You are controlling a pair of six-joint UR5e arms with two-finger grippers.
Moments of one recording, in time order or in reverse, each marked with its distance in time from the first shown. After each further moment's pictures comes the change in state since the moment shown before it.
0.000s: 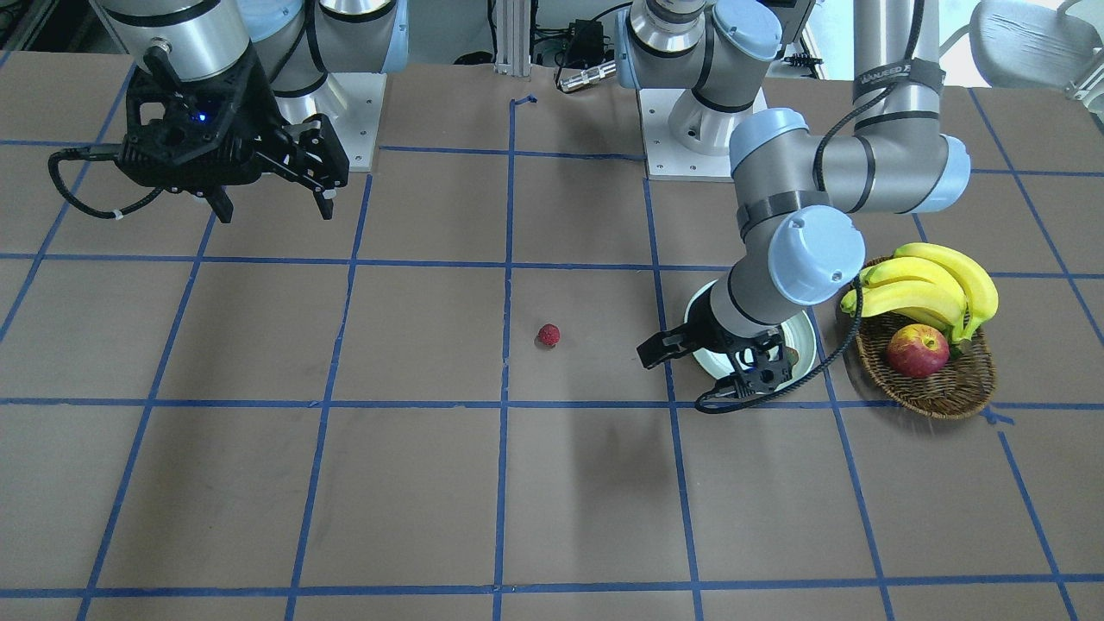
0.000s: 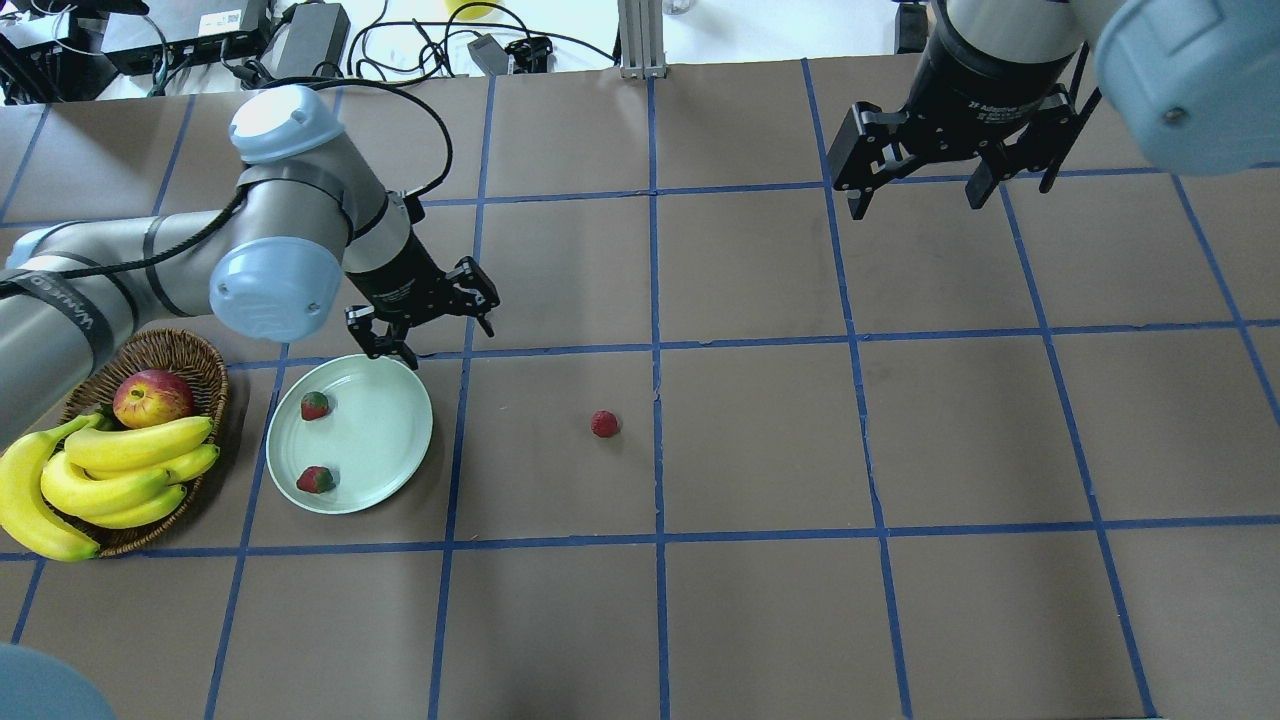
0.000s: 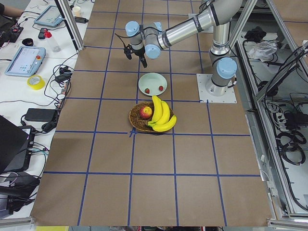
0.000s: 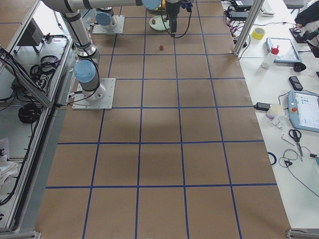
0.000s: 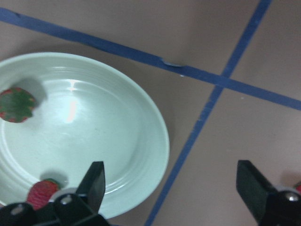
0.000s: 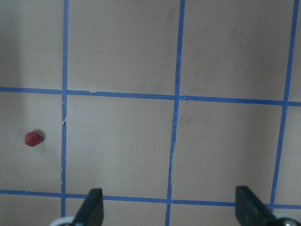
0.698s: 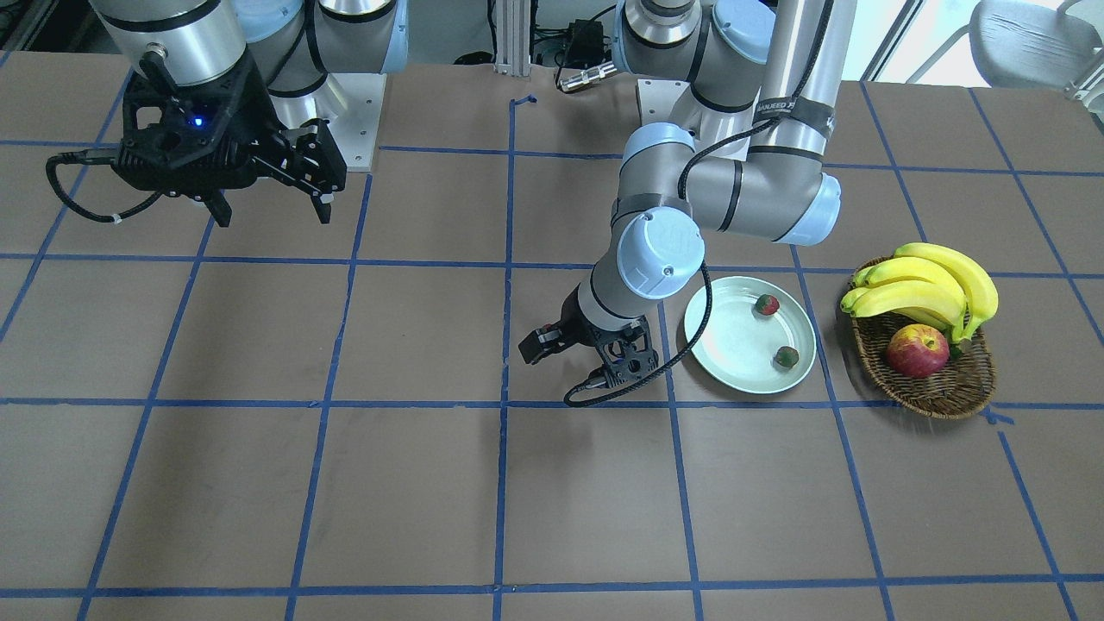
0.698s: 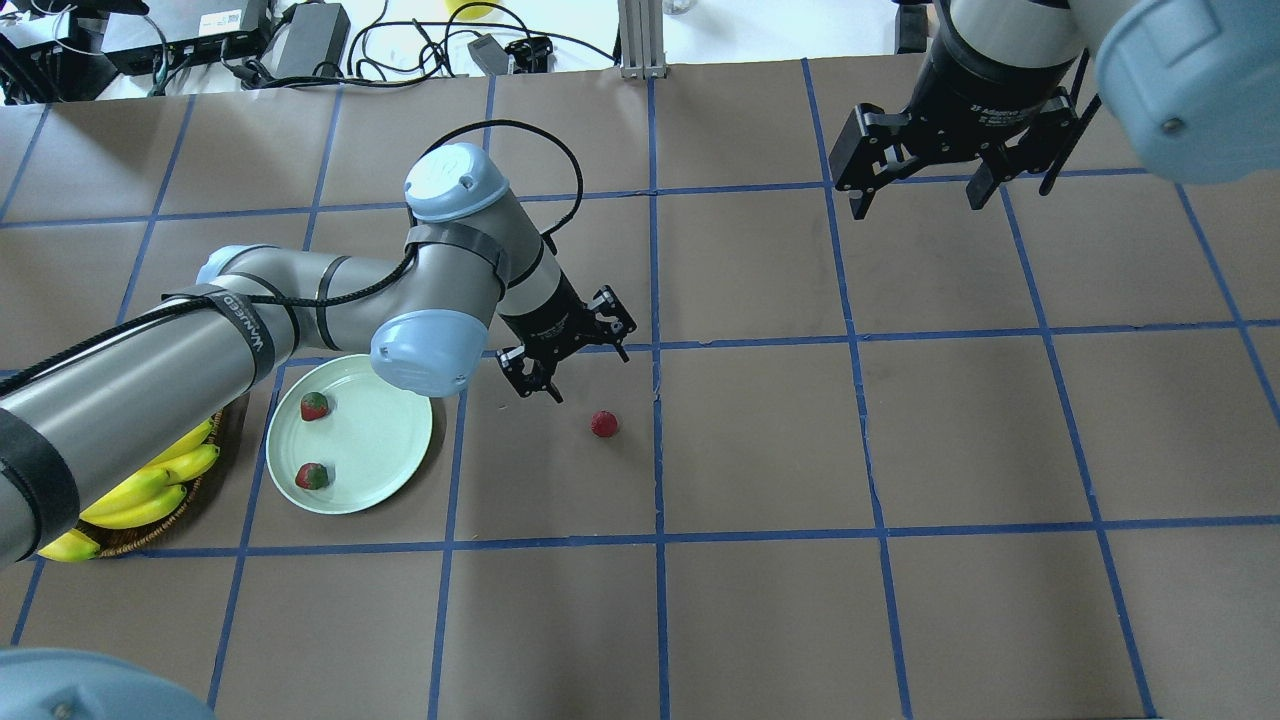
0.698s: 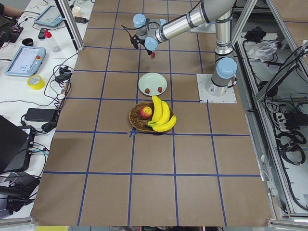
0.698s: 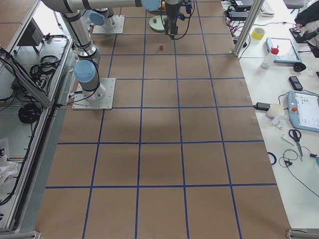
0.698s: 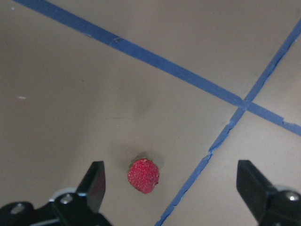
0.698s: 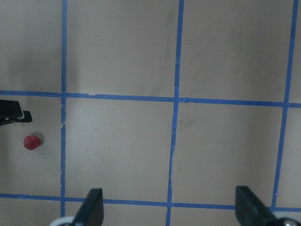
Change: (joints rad) left arm -0.190 -0.090 -0.032 0.144 -0.109 -0.262; right arm -0.002 -0.001 0.018 -0.041 0.003 0.001
